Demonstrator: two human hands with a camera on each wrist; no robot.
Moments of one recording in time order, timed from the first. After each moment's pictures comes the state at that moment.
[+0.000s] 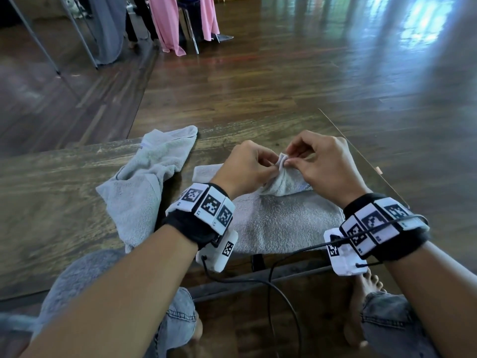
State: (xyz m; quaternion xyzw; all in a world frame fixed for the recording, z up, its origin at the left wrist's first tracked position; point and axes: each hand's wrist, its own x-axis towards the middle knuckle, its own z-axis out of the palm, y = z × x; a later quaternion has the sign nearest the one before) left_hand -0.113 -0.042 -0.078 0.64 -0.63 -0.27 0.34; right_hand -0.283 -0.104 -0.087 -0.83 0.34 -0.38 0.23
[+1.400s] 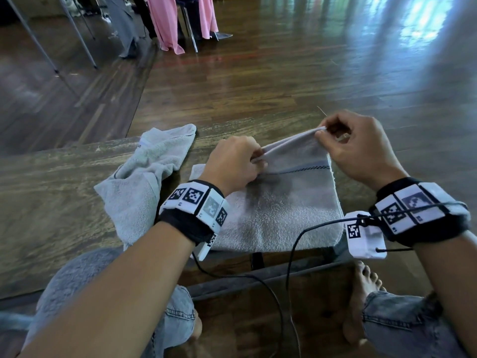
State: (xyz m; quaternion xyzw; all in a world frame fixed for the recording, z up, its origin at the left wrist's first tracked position) left_hand -0.095 -0.050 -0.083 0.68 -0.70 -0.06 0.23; right_hand -0.319 -0.136 -0.074 -0.81 0.38 -0.41 0.19
